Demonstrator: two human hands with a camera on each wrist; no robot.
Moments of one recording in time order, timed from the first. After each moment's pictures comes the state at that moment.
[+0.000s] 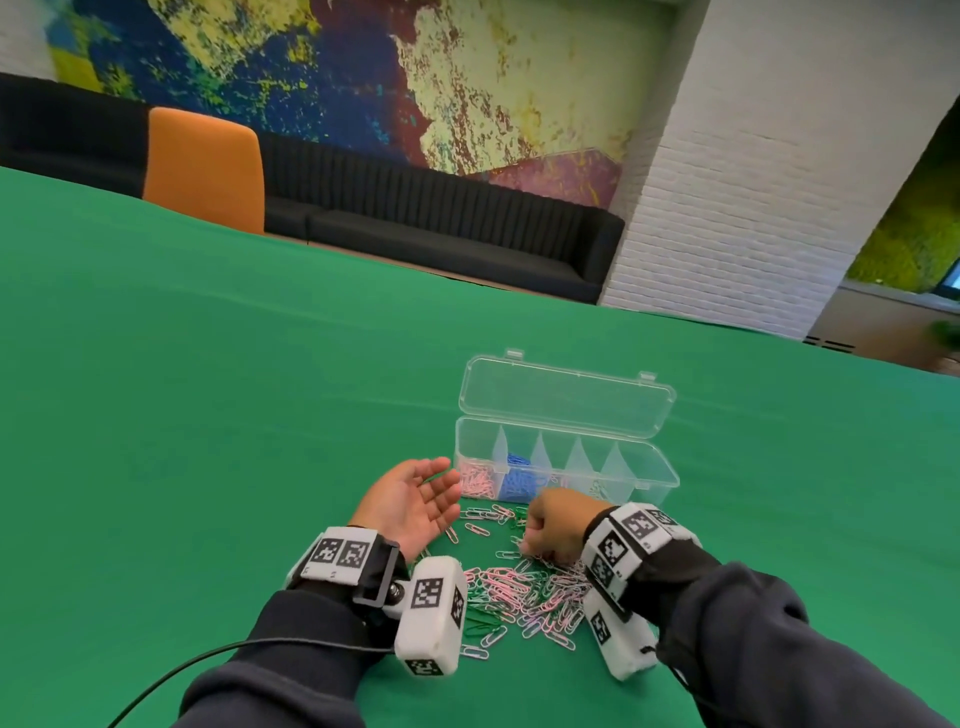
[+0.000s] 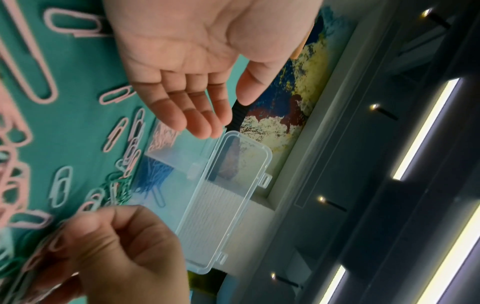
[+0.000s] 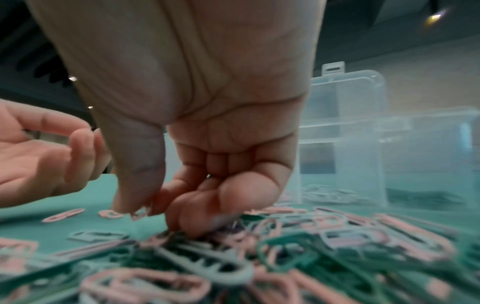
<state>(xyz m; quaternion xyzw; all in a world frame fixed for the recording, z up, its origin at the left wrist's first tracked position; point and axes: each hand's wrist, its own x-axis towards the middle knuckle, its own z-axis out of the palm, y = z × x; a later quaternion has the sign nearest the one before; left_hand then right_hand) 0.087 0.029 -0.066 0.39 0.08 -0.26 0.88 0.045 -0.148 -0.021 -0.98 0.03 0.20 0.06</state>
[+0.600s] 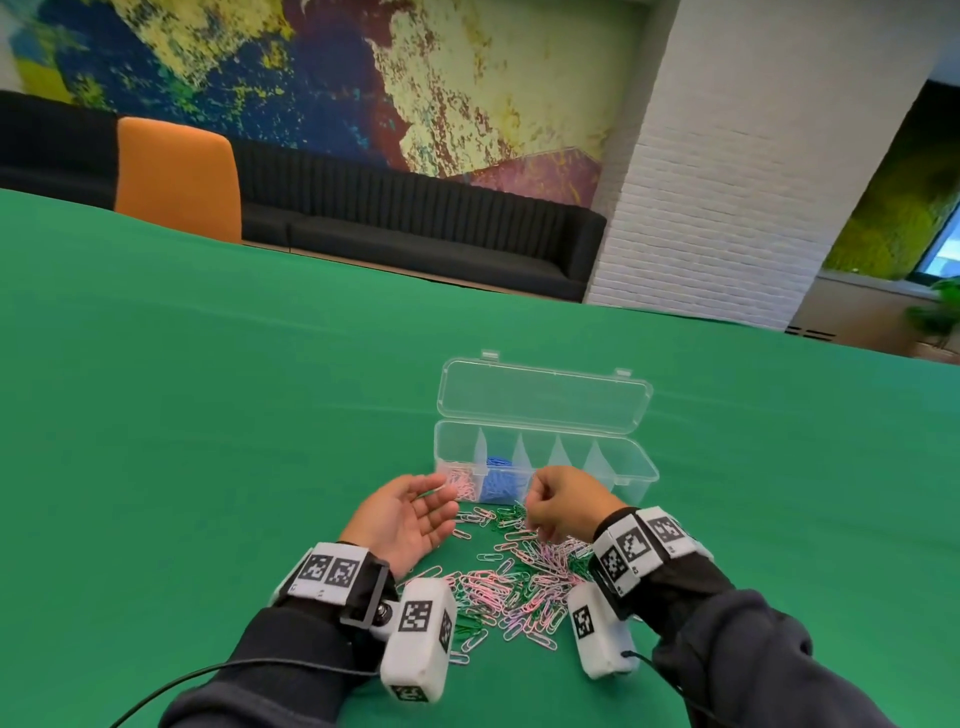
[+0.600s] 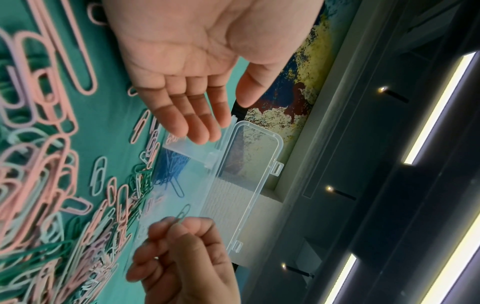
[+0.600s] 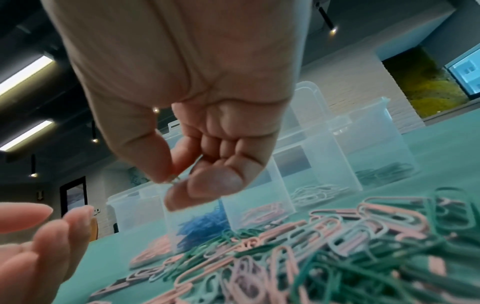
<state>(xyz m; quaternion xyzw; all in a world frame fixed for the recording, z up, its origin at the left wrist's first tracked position) 0.081 0.019 -0.071 0.39 0.06 -0.29 0.87 0.035 -0.174 -0.013 -0.93 0.07 0.09 0.34</state>
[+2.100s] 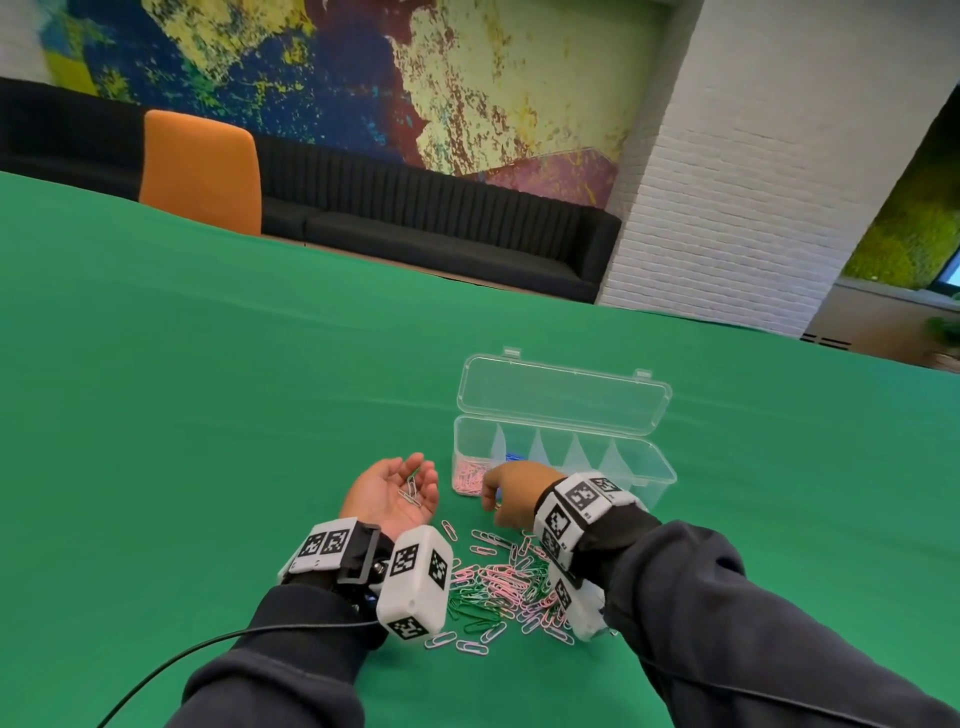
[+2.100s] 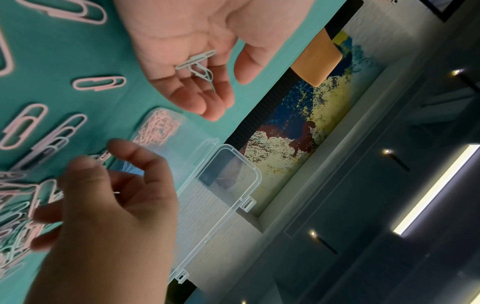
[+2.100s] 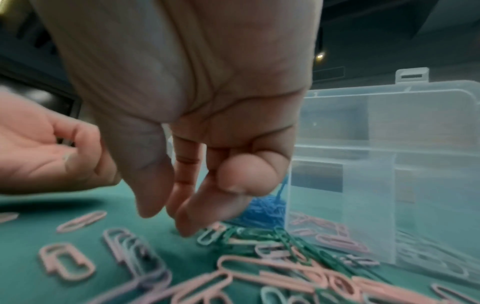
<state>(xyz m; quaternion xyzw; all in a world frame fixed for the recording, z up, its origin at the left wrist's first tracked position) 0.093 0.038 -0.063 0.25 0.17 -0.24 0.92 0.066 -0.113 -0.008 -0.99 -0.03 0.16 -0.01</state>
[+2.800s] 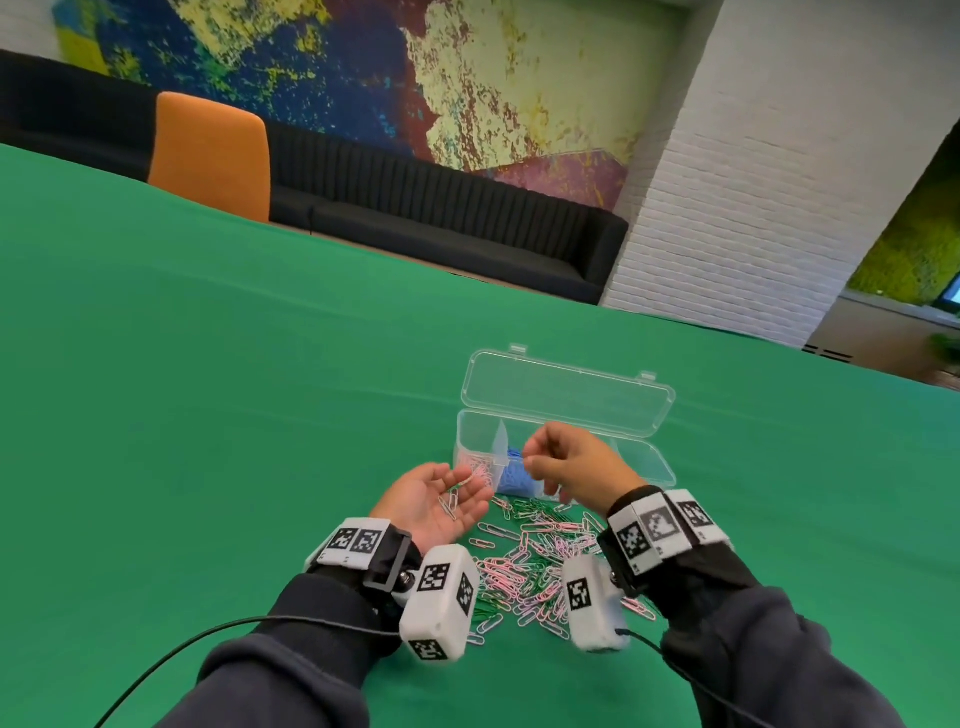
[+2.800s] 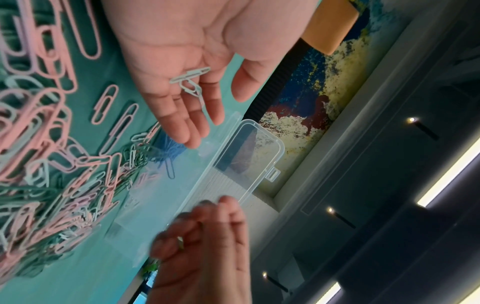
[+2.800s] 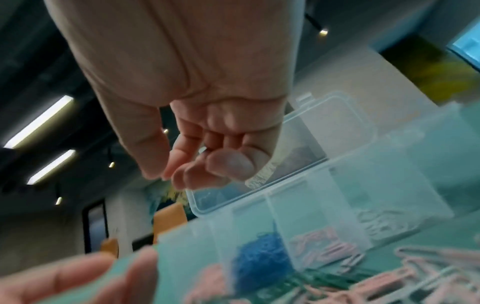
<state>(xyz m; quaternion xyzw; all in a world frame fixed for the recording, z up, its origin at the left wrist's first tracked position) 0.072 0.015 -0.061 0.29 0.11 -0.33 0.89 0.032 -0.149 0.018 -0.92 0.00 0.02 0.40</state>
